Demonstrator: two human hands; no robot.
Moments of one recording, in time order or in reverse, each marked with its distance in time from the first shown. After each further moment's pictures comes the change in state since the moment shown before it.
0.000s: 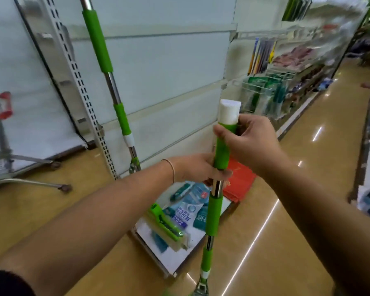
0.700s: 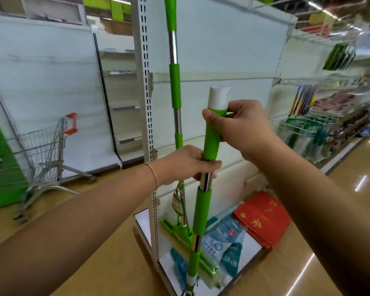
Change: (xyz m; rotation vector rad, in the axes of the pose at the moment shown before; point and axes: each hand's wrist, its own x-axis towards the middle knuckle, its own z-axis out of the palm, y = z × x) left_hand -0.143 -0.019 -0.108 -0.117 0.464 0.087; right_hand 0.026 -0.148 0.093 0.243 -0.095 -0.193
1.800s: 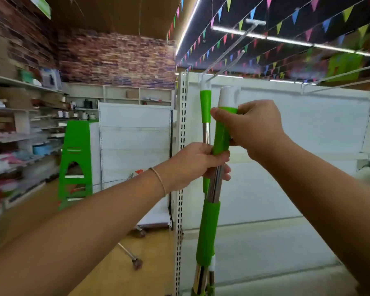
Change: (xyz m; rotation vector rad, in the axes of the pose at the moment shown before) left_hand 0.089 0.142 -0.087 -0.077 0.477 0.131; right_hand 0.192 -0.071 -0.031 0.196 -0.066 -0.319
